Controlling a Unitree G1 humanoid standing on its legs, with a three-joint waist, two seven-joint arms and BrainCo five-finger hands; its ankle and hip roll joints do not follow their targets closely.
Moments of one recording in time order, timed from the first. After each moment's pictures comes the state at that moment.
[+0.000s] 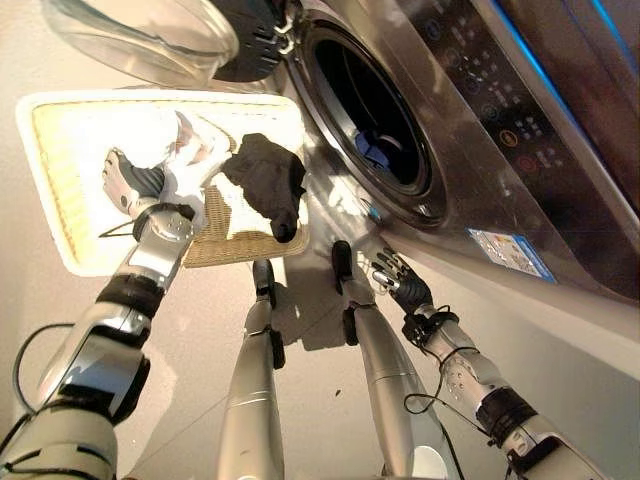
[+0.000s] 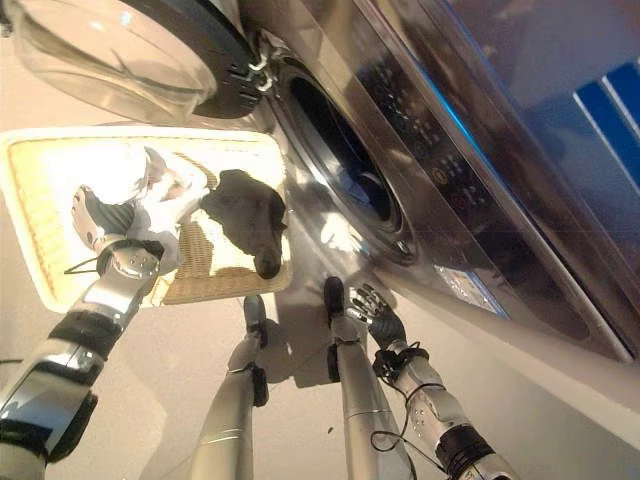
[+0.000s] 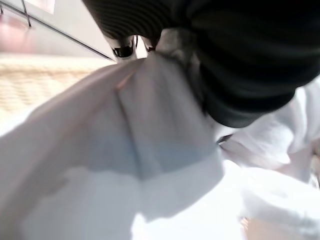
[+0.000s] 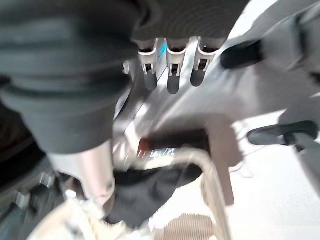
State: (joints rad) left arm -0.71 0.70 -0.30 0.56 -0.17 0.14 0.83; right arm -0.31 -0.33 0.41 0.38 0.74 -0.16 0.01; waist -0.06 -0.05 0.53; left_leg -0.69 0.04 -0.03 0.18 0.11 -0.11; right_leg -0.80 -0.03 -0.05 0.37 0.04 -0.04
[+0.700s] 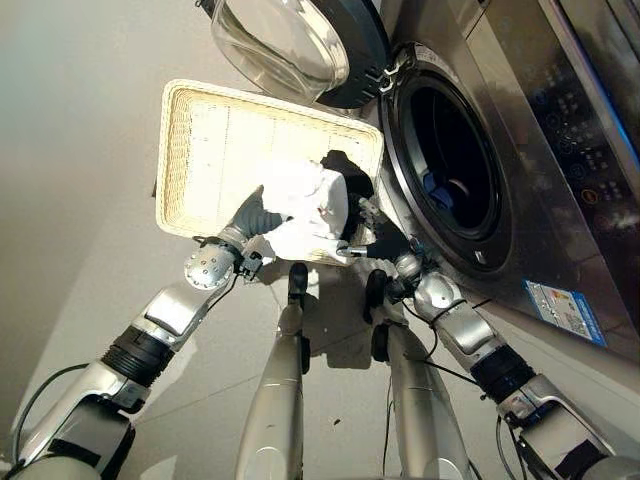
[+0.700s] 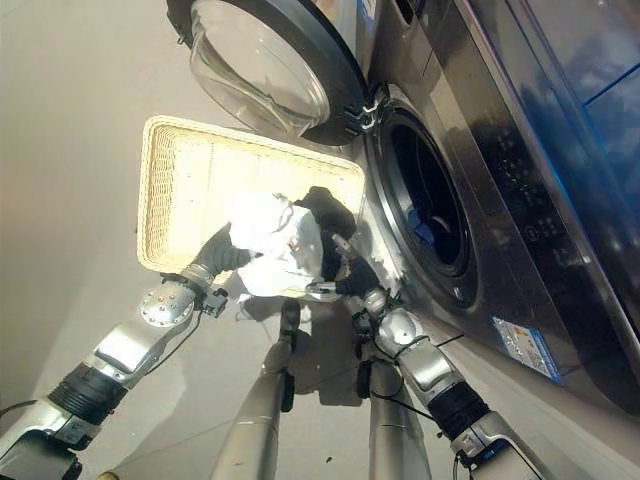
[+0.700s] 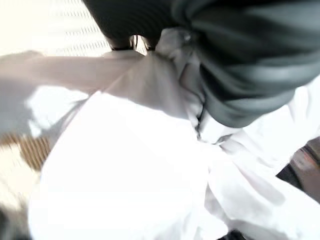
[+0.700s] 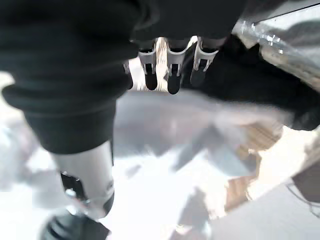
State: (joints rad) left arm -0.55 0.70 -0.44 0.05 -0.36 0.04 -0.03; right arm -0.54 -0.39 0.51 0.24 0.18 -0.11 -0.05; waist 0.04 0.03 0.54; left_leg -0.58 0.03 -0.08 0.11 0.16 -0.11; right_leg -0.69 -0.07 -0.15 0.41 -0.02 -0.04
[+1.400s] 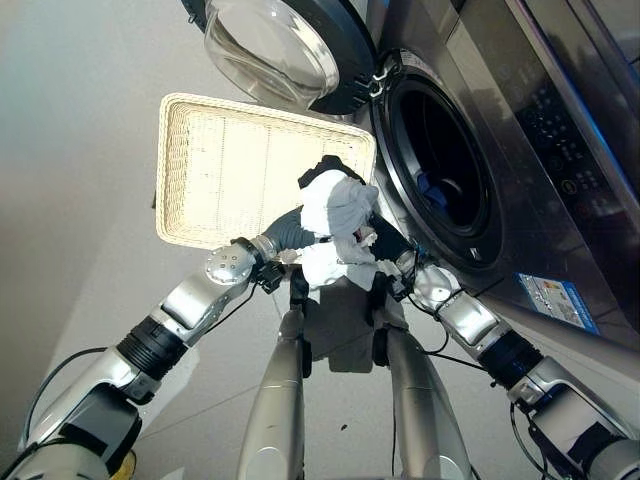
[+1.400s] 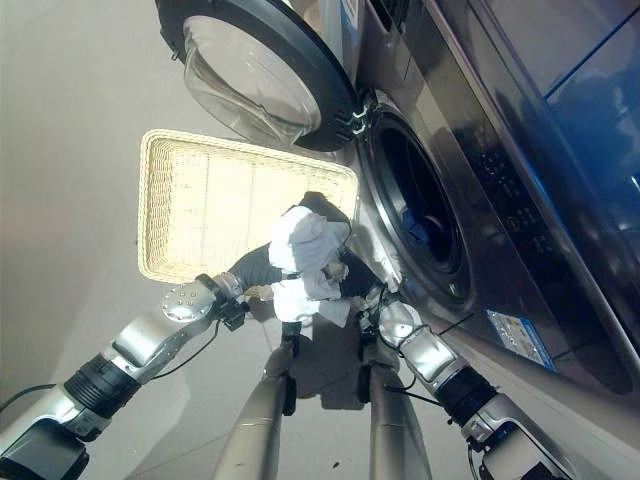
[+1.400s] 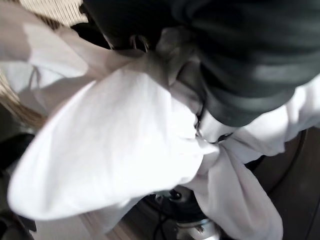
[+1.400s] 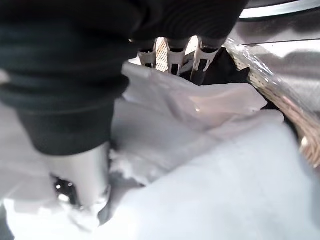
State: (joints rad) left arm -0.61 0.67 -0.56 0.03 -0.57 0.13 -0.19; right arm -0.58 -0.46 0.59 0.24 0.22 -0.03 -0.08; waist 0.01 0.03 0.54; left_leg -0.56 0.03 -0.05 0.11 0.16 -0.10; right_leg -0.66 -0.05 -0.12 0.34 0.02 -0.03
